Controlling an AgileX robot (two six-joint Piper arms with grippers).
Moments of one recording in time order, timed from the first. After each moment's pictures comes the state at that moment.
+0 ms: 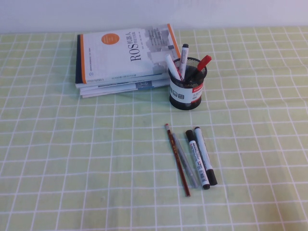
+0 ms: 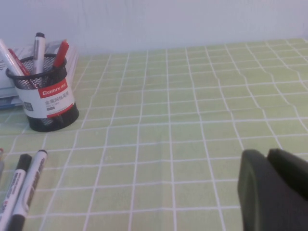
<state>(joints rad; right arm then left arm) 0.09 0.17 0.01 0.10 0.03 0.03 0.00 -0.02 0.03 -0.06 0.39 0.16</state>
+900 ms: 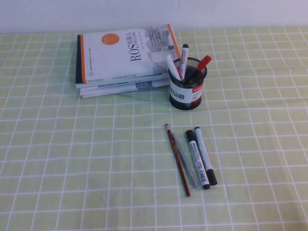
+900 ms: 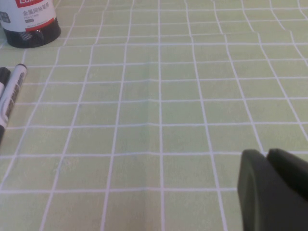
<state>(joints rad) 0.03 -0.01 0.03 0.09 0.38 -0.02 0.00 -0.02 0.03 -0.06 0.39 0.16</state>
